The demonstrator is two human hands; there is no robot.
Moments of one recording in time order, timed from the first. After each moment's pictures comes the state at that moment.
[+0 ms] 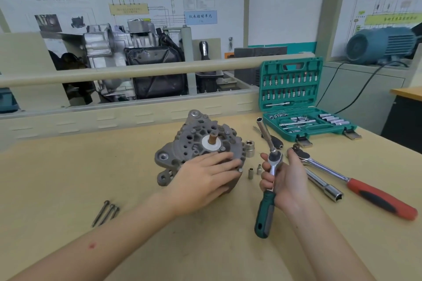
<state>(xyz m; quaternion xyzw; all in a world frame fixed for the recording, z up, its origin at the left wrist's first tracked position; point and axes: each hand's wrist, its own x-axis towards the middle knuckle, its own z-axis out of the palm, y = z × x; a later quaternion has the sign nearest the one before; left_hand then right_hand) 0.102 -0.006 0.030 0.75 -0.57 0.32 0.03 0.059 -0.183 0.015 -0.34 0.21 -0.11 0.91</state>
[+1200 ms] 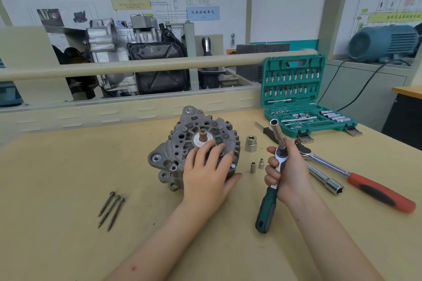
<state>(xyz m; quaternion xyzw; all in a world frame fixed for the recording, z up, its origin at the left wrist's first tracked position) 0.094 -0.028 -0.007 0.78 -0.32 0.52 0.12 0.051 -0.177 0.020 -0.41 0.22 -0.14 0.88</state>
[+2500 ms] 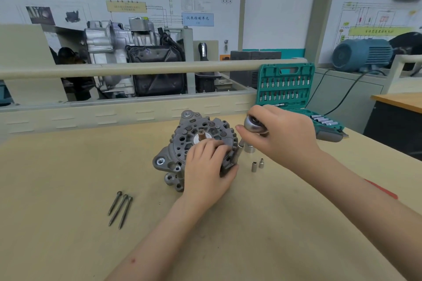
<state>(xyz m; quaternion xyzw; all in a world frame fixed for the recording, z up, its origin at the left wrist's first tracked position) 0.087 -0.006 0.012 0.82 -0.33 0.39 0.26 0.027 -0.144 0.095 -0.85 -0.13 -0.50 0.00</state>
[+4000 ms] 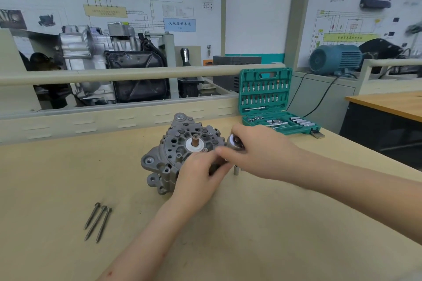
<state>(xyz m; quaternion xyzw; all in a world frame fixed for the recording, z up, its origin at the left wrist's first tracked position) 0.077 -0.018 0.028 0.77 -0.42 0.23 0.43 0.004 -0.138 0.109 -0.98 -0.02 -0.17 0.07</state>
